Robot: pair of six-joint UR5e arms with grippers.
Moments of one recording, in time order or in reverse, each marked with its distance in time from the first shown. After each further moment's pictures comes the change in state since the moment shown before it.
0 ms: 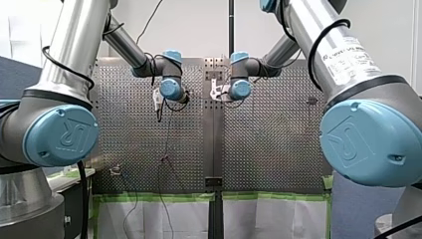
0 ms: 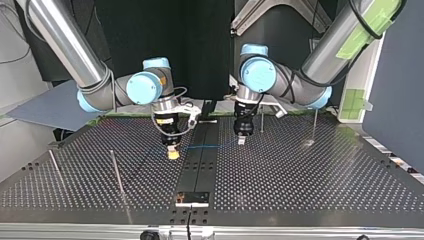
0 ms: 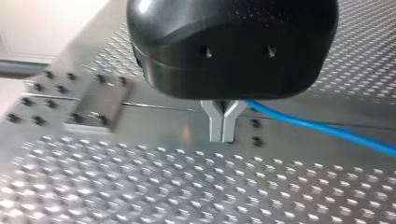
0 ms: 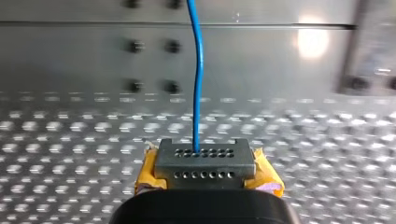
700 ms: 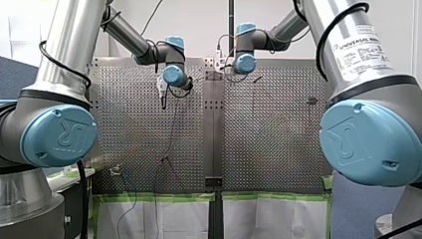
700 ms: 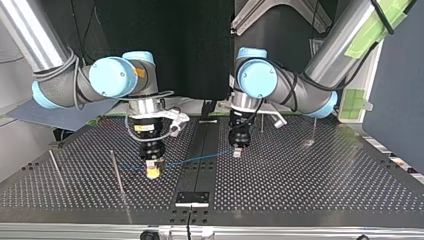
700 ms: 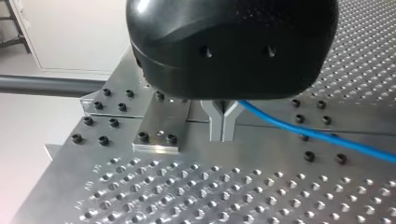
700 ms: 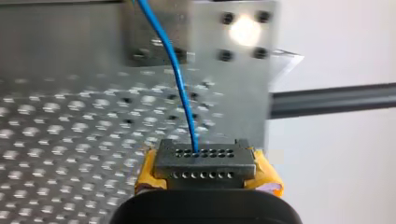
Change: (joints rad) left arm -0.021 0.025 0.110 -0.076 -0.001 -0.003; right arm -0.017 -0.166 -0.006 -0.001 -0.001 0.018
